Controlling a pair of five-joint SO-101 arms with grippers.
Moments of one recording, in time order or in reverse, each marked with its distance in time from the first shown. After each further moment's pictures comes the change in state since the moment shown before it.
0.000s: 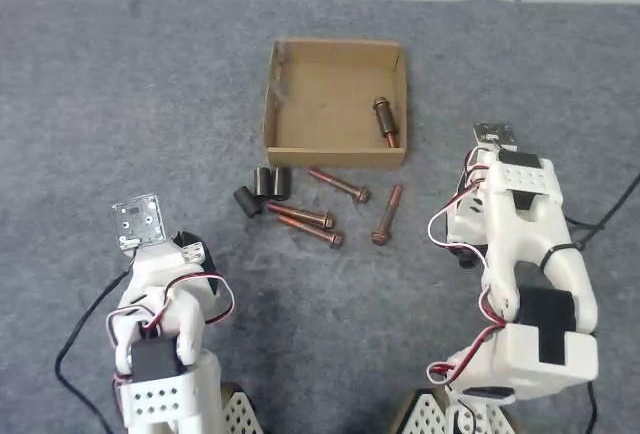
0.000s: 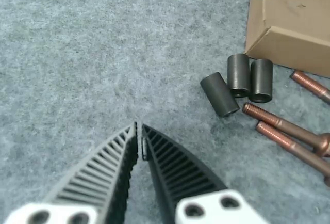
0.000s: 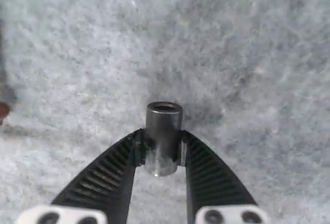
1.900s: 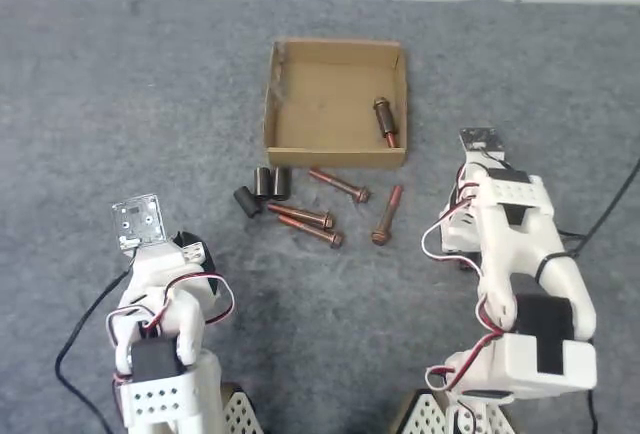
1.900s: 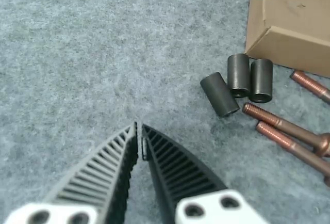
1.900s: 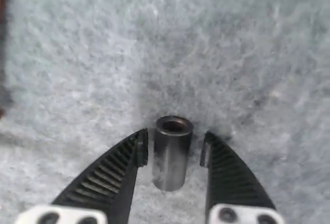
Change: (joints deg) left arm 0.0 0.0 0.0 0.0 -0.1; right arm -1.7 -2.1 8.3 -11.6 3.9
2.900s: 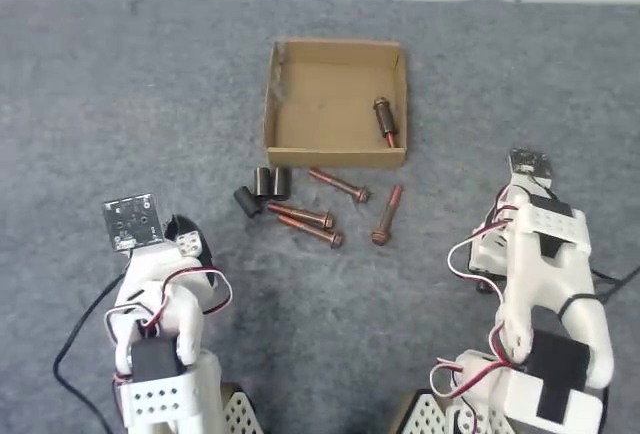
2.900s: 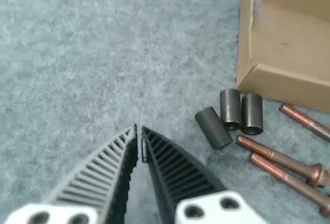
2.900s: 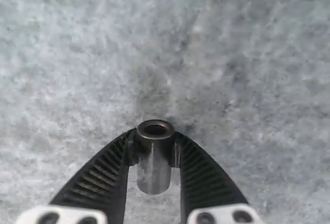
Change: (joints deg) left arm 0.0 0.0 0.0 -7.4 -1.1; right arm 11.5 -10.6 10.1 -0.3 0.0
